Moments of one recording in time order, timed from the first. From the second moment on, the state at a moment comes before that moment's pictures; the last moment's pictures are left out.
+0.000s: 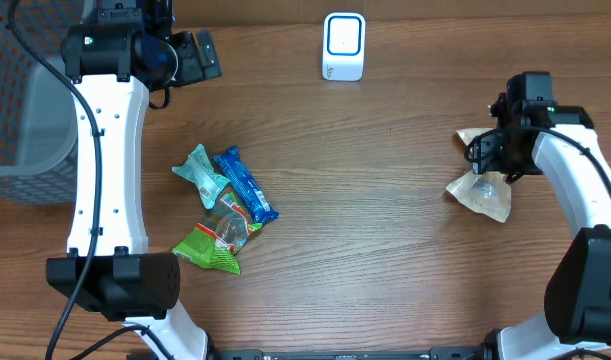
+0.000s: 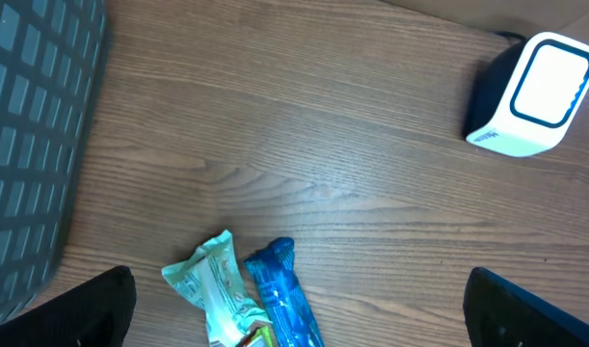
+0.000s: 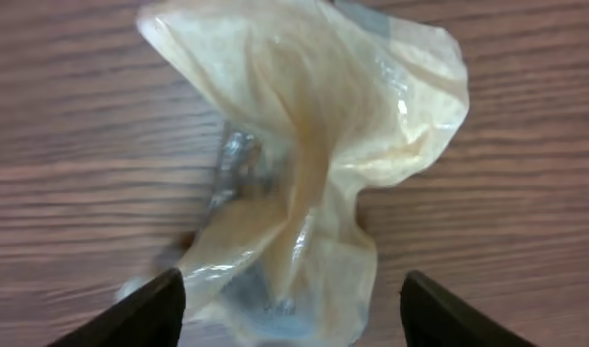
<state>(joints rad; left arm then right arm) 0.01 1.89 2.14 -1.26 0.01 -0.26 -0.07 1.74 1.31 -0.92 0.08 -0.01</state>
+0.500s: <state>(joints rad) 0.01 1.89 2.14 -1.26 0.01 -0.26 0.10 1.75 1.56 -0.89 -0.61 0.06</state>
